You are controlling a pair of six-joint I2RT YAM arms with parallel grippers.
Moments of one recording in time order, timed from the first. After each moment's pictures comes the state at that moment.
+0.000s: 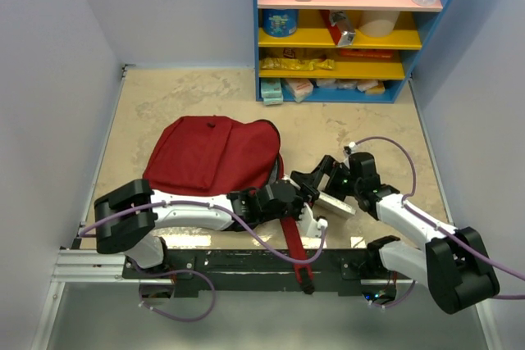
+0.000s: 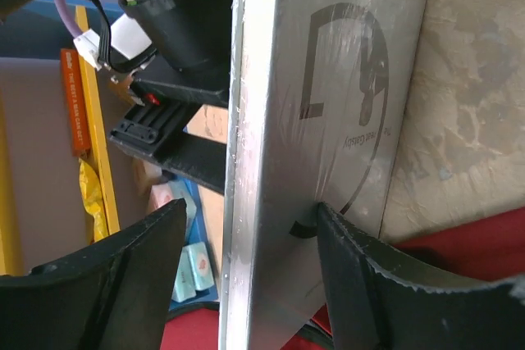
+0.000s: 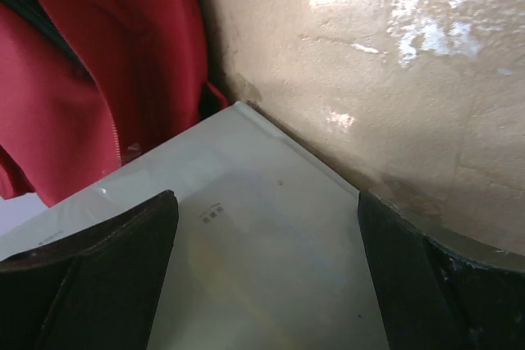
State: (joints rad) left arm -1.26 1.57 0.87 0.26 -0.18 1.11; right arm 0.33 1.09 0.37 -0.02 -0.38 0.88
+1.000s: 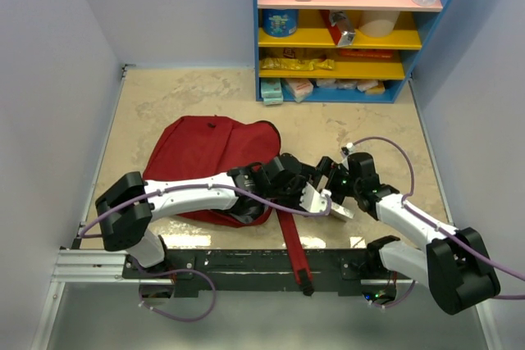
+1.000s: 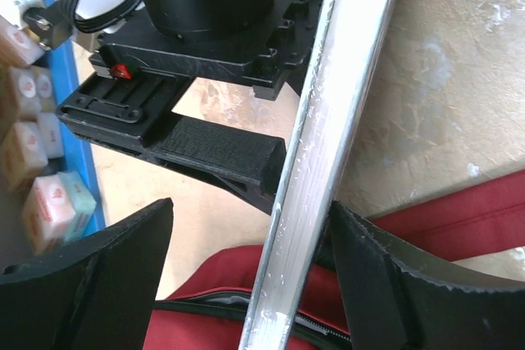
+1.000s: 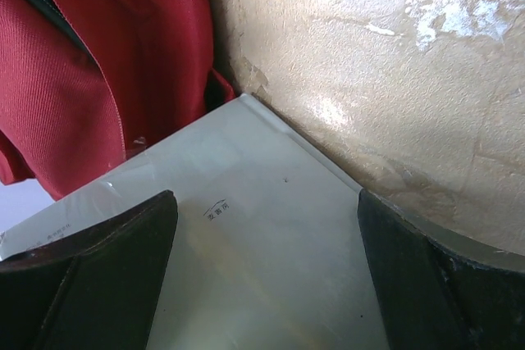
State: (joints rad) left arm -1.15 1.60 1.09 -0.12 0.04 0.87; right arm 0.34 1.08 0.37 -0.04 -0.41 0.88
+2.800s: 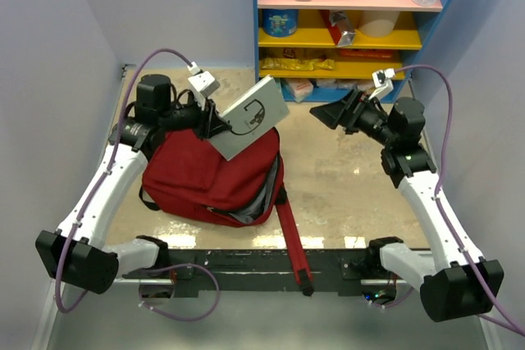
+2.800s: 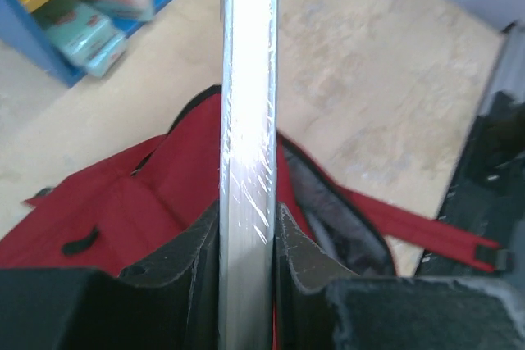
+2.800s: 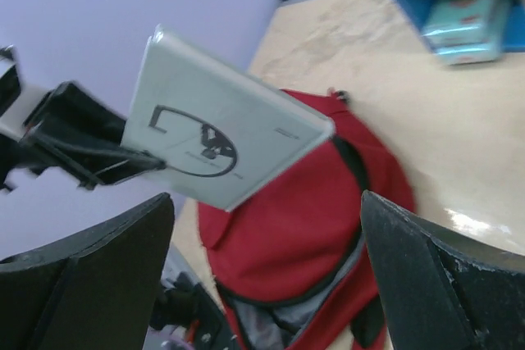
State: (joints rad) left arm -0.29 1.21 1.24 -0.53 0.68 0.17; right arm 0.15 1.03 0.97 -0.06 -0.57 0.72
